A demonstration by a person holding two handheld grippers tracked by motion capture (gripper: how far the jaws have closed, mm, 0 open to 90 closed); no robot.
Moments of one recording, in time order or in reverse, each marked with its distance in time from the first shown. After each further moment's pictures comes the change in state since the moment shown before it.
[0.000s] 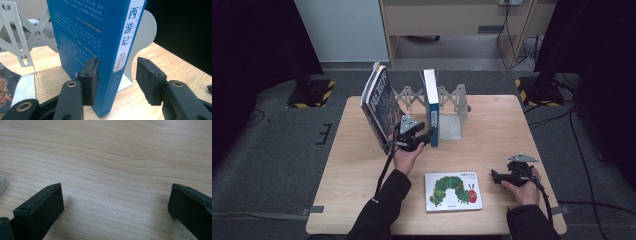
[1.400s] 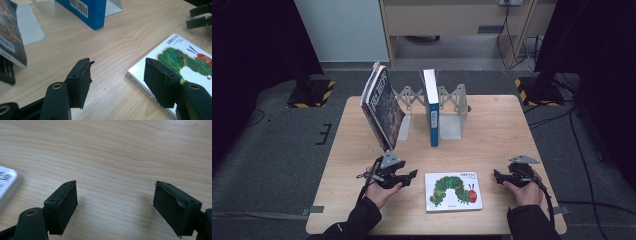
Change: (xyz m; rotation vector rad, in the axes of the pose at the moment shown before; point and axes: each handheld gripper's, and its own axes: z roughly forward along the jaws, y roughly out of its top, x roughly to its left) left arm 0.002 -0.072 -0.089 0.289 -0.066 0.074; right arm 0.005 0.001 -0.013 -0.010 -0.006 -0.021
